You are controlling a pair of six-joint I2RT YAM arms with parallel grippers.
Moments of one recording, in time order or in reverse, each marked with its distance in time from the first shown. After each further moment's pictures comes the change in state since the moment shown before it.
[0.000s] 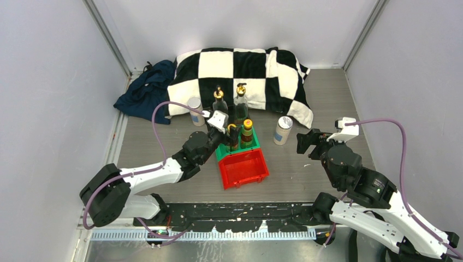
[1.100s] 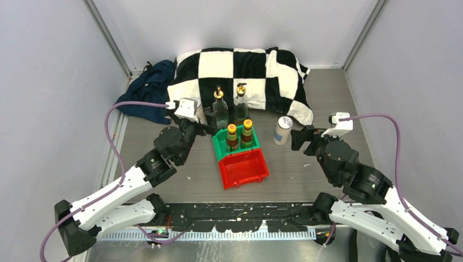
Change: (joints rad) left arm -0.017 -0.406 0.217 -0.568 -0.311 0.007; right arm 0.000 0.059 0.020 0.089 -0.045 -0.057
